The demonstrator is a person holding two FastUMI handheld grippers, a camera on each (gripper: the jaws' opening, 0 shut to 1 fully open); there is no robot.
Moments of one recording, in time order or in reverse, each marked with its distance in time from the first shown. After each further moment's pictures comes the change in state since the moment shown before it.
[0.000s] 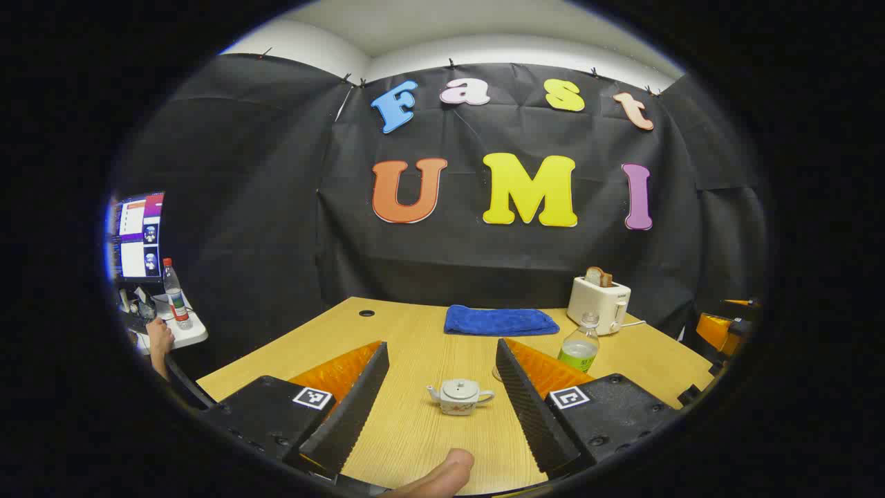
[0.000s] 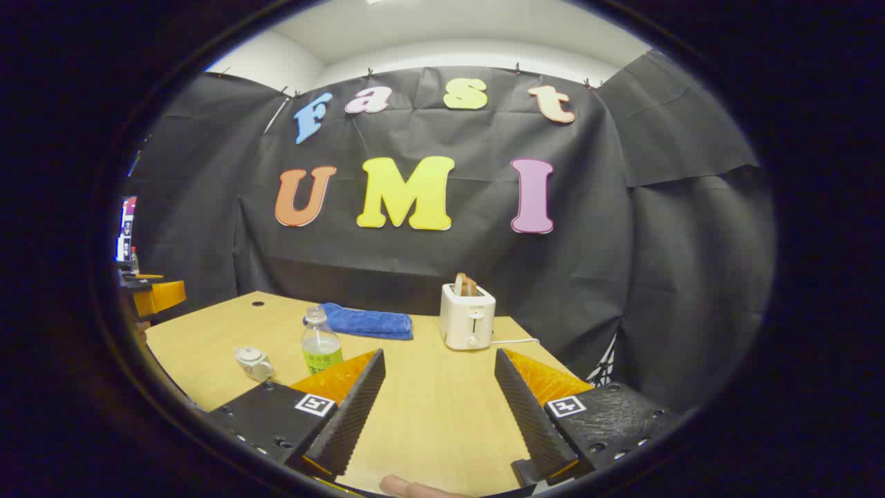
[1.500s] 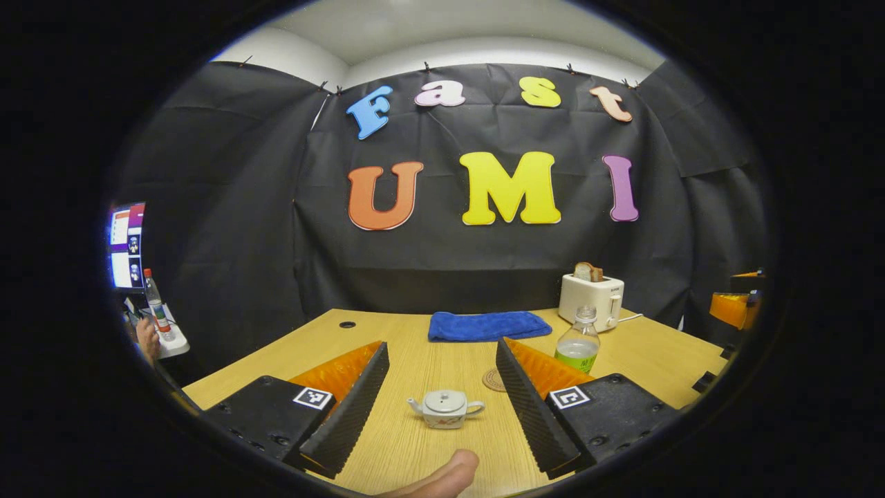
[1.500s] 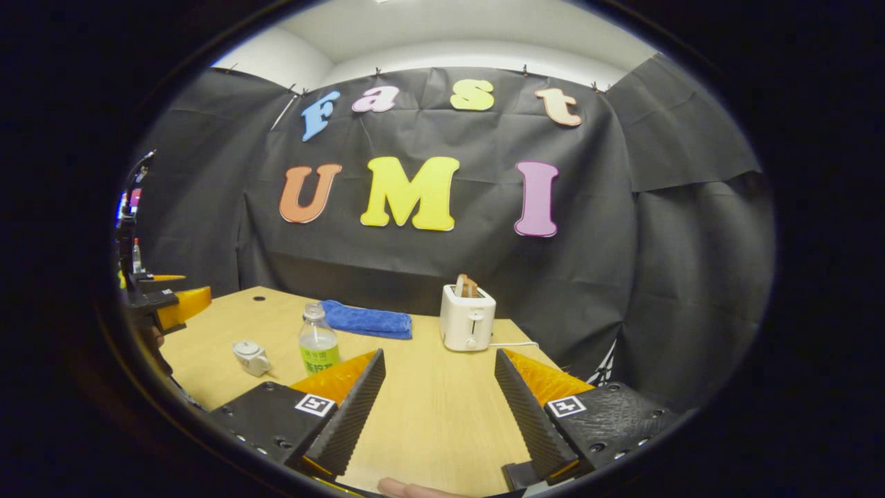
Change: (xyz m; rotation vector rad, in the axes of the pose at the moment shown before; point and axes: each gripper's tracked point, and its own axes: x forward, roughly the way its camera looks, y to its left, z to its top) left arm 0.044 -0.027 -0.015 0.047 -0.064 -0.076; right arm 0.009 -0.011 -0.005 -0.028 -0.007 -0.014
